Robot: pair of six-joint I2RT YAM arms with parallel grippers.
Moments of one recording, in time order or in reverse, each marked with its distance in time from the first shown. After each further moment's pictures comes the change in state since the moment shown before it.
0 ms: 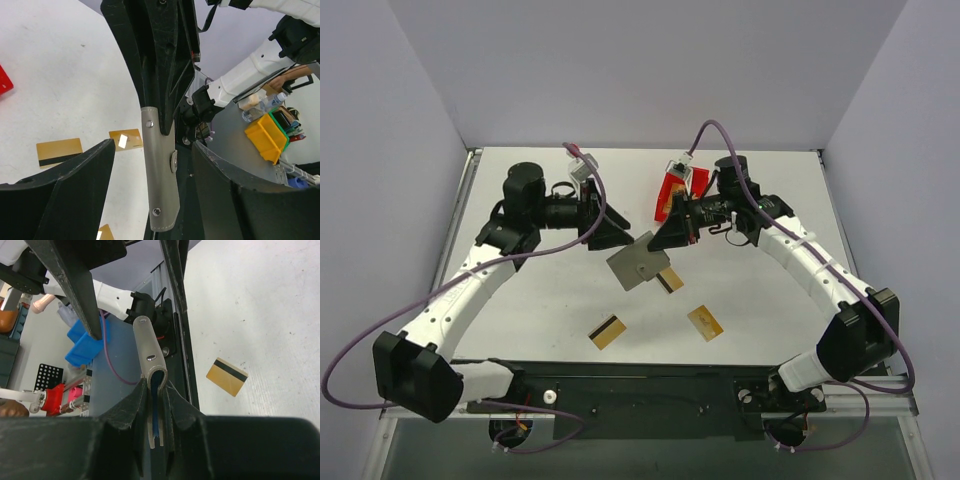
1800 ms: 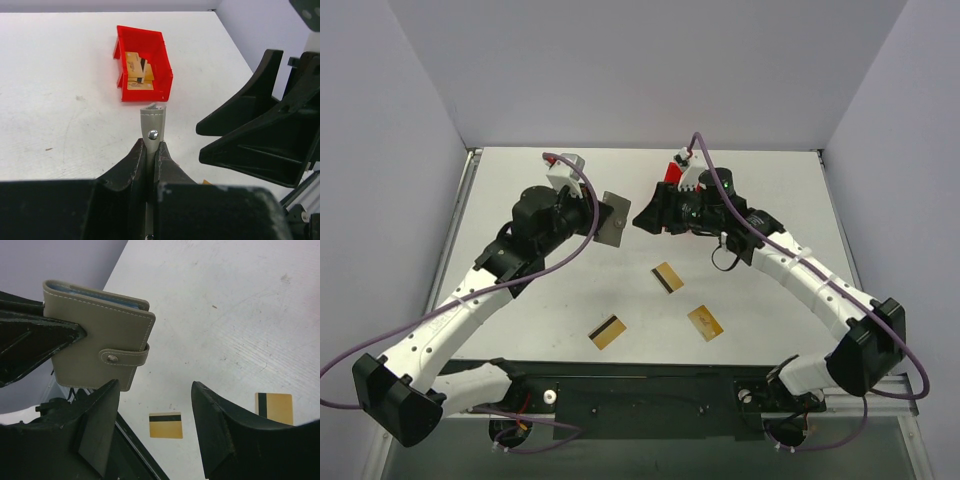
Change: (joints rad) left arm -0.205 -0.123 -0.040 -0.127 -1.013 -0.016; right arm 0.153 -0.089 -0.063 0.116 0.861 0.243
